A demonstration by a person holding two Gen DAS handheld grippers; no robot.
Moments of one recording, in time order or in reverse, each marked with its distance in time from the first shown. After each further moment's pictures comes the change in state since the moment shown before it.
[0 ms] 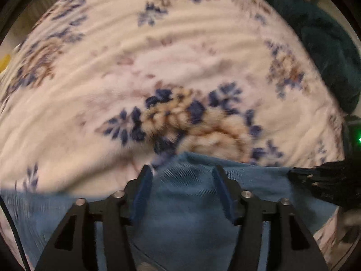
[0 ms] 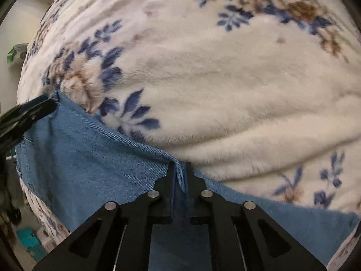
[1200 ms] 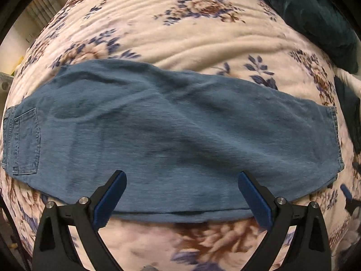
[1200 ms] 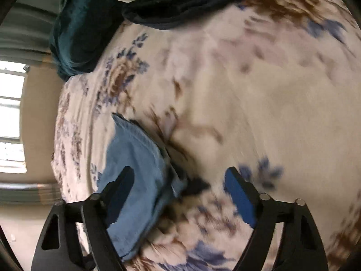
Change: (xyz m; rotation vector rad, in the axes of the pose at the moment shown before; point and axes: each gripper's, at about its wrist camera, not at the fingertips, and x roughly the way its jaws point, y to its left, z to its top) left arm 0.010 -0.262 -0.153 0.037 0.040 0.173; right arm -0.067 -0.376 -0.440 1.141 -0.589 0.339
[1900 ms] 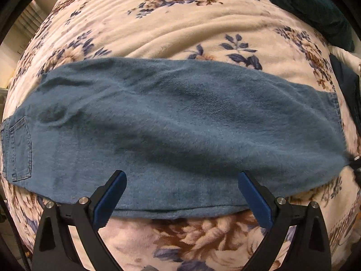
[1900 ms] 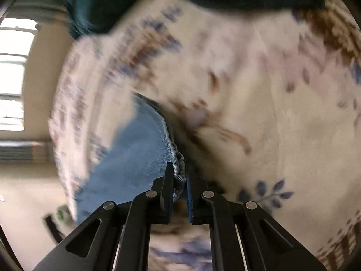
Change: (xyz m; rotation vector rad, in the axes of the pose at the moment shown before) left arm 0.009 -0.030 -0.008 0.079 0.052 0.008; right arm 0.036 0.036 0.011 -0.184 0.213 -0.063
